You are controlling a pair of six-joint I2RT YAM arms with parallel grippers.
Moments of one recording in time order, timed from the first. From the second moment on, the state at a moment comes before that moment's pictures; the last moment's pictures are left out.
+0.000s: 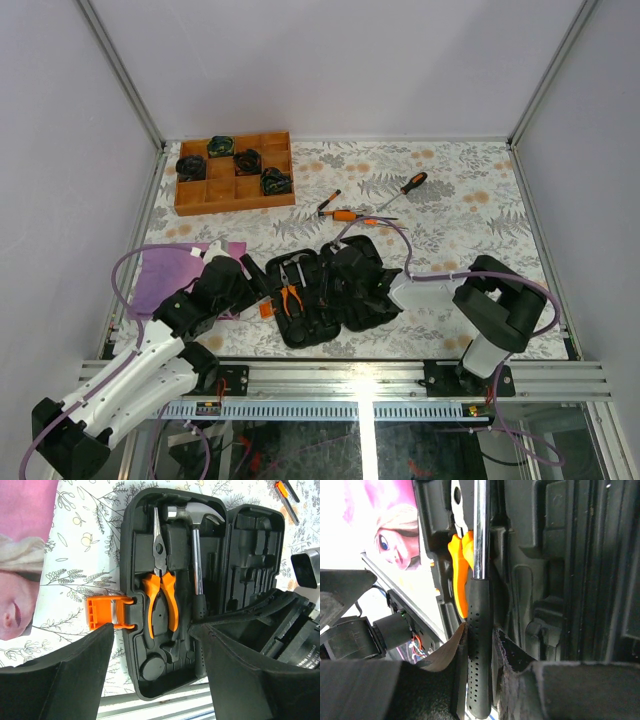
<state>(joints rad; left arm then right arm) -0.60 0.68 0.51 -0.59 -0.15 -1.02 0.96 1.65 0.73 0.23 -0.20 1.08</state>
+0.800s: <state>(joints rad) -0.59 0.67 0.51 -0.59 -0.11 -1.00 0.94 1.65 0.75 0.20 -0.22 1.05</state>
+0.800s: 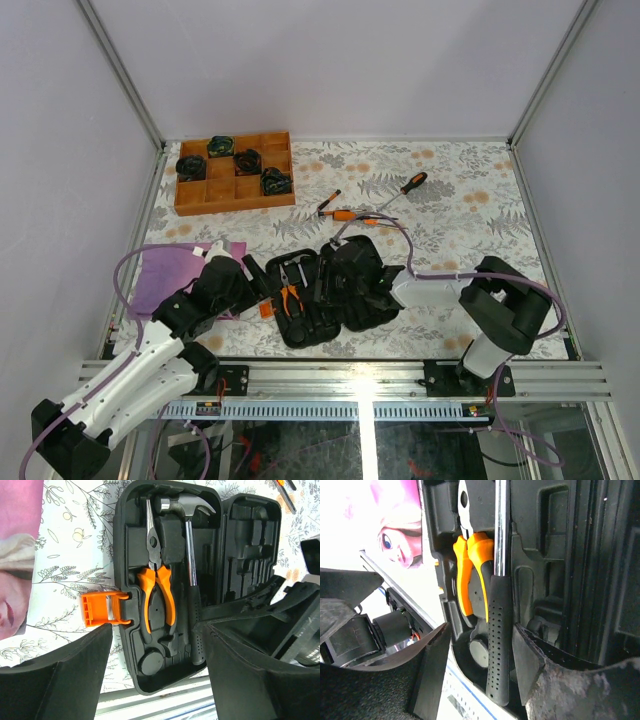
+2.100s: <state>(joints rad) -0.59 0.73 0.71 -0.68 -0.06 -0.82 0.95 1.79 1.06 -0.18 -0.07 0.70</state>
